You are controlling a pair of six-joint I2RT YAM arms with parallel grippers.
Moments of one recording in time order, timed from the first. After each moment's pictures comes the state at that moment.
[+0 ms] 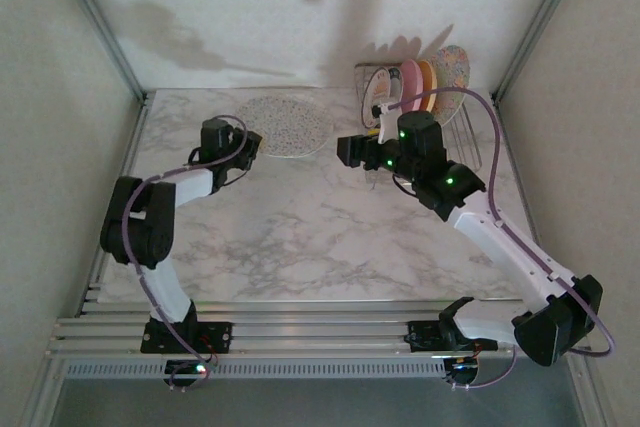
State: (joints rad) left arm -0.14 1.84 1.01 0.32 0.32 -1.30; right arm 0.60 1.23 1.21 -0.36 -0.10 0.29
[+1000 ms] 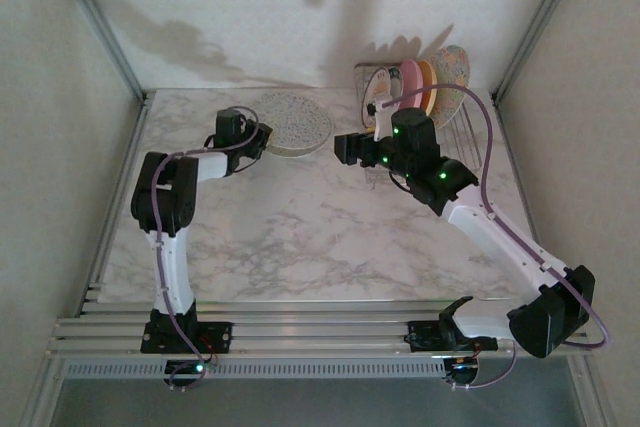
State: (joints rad) left arm -0.14 2.15 1.30 0.33 0.37 -1.27; right arm 0.60 1.28 1.23 -0.36 -0.07 0.27
